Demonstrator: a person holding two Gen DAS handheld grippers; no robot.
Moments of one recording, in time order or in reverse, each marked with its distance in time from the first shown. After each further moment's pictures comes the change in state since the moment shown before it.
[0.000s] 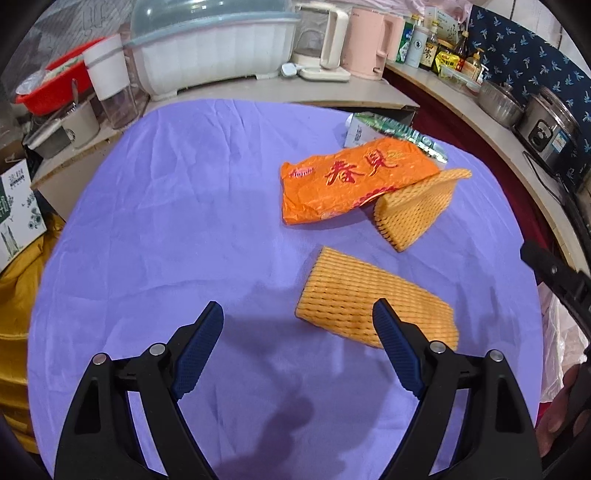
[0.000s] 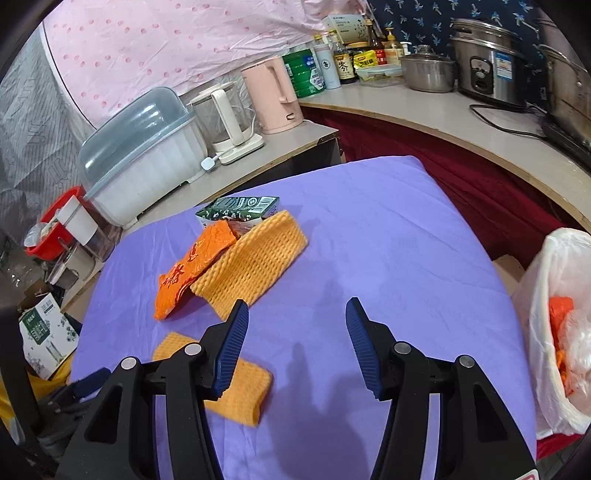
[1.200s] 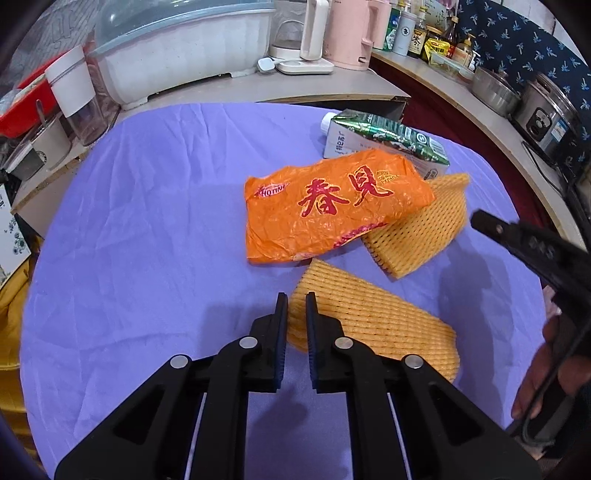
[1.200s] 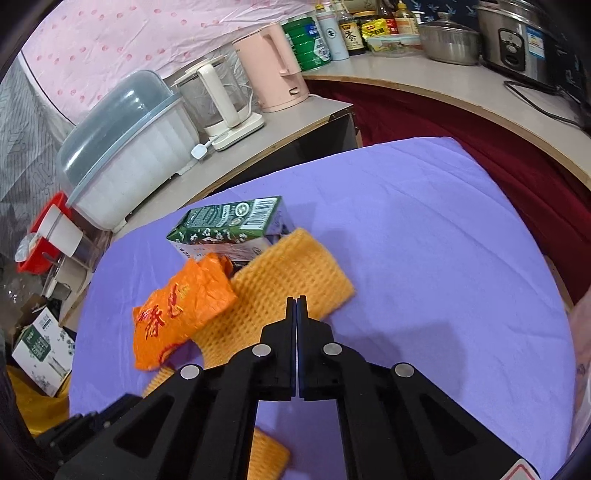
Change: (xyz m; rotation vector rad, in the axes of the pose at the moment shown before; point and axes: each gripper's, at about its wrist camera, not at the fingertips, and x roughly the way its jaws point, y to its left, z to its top) left arm 0.029 -0.016 0.034 0.056 0.016 -0.021; right arm 0.079 0.002 0.037 0.038 0.084 0.041
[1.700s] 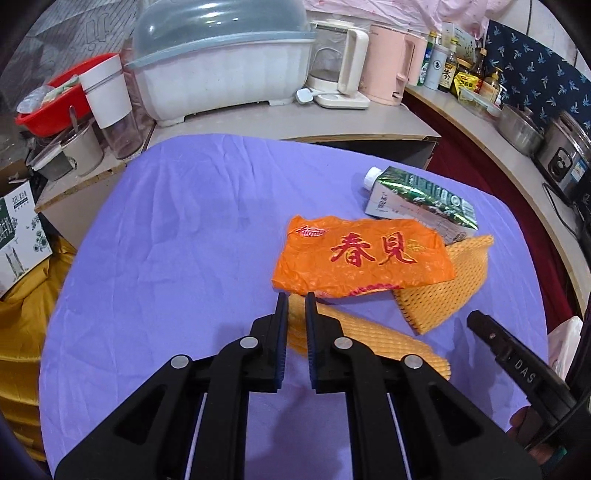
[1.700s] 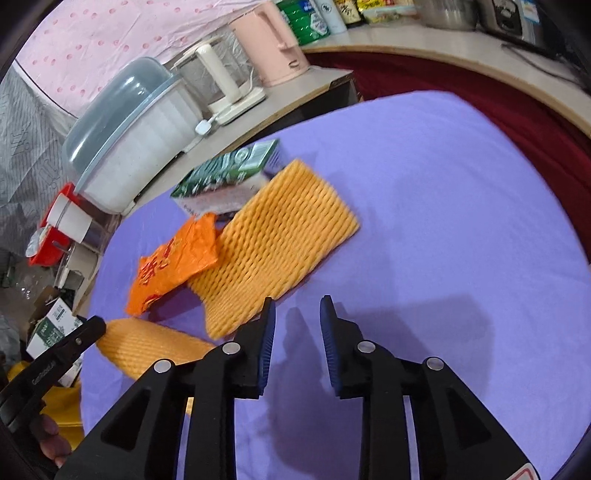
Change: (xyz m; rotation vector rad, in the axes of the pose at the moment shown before) left arm -0.014 0.026 0.026 -0.085 -0.077 0.078; right arm 0.016 -0.001 -0.032 0.042 0.101 0.078
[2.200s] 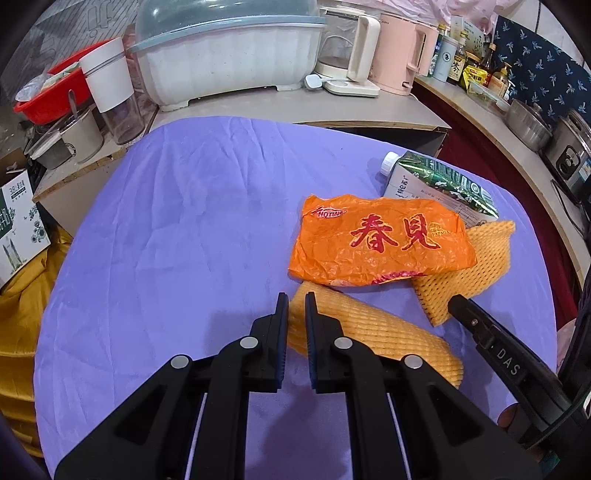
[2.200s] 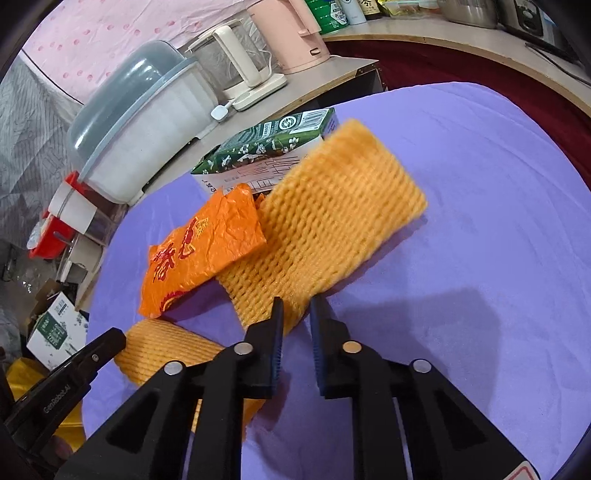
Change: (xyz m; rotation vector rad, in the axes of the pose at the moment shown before) left arm 0.014 0.010 -0.005 -0.011 0.030 0.004; right arm 0.028 0.031 -0.005 -0.023 0.004 0.012
